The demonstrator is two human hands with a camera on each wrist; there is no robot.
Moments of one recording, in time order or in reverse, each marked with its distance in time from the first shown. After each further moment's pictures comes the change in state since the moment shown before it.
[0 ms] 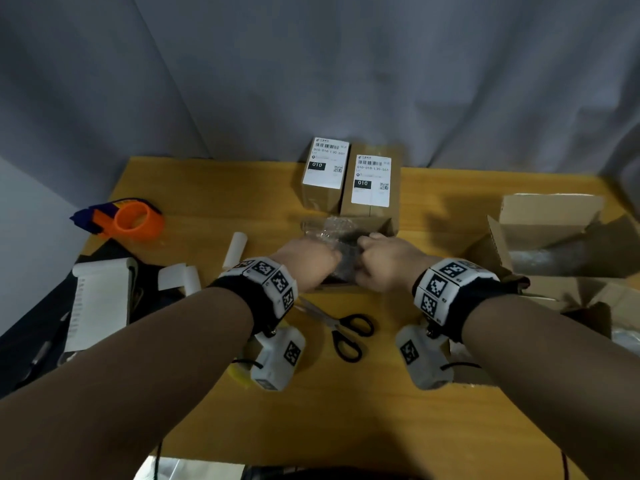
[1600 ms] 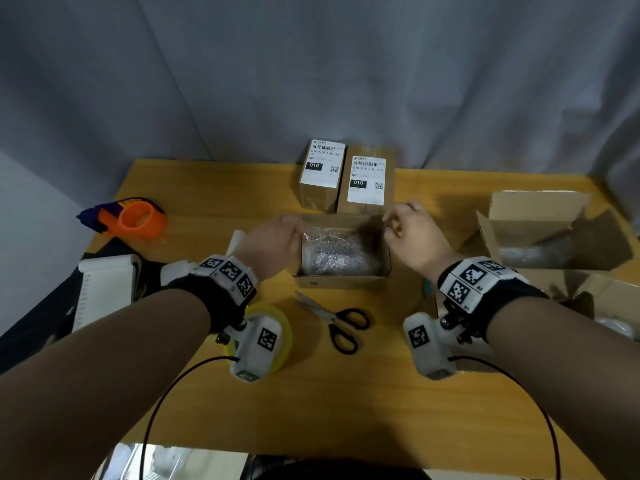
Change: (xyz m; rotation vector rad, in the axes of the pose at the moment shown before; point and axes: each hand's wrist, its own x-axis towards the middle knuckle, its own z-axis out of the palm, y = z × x) left_hand -0.040 -0.024 0.005 -0.569 0.311 -0.335; right_hand -0.025 0.031 0.005 0.571 0.563 0.332
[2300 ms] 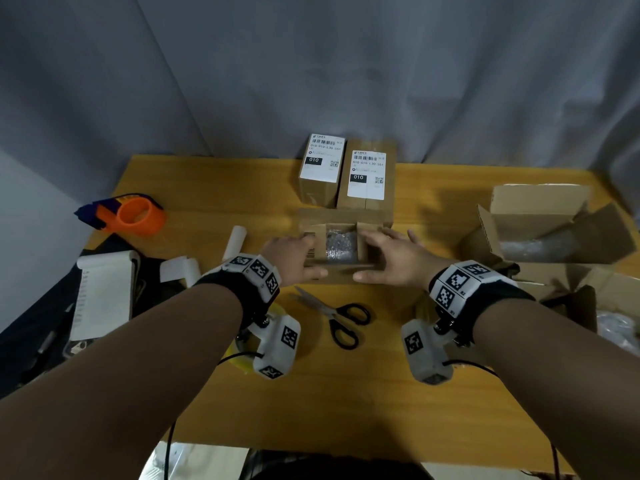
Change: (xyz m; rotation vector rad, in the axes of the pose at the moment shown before) left_hand 0.014 -0.005 0.041 0.200 -0.290 0.032; right_hand -0.014 0.009 0.022 -0.192 -0.530 -0.029
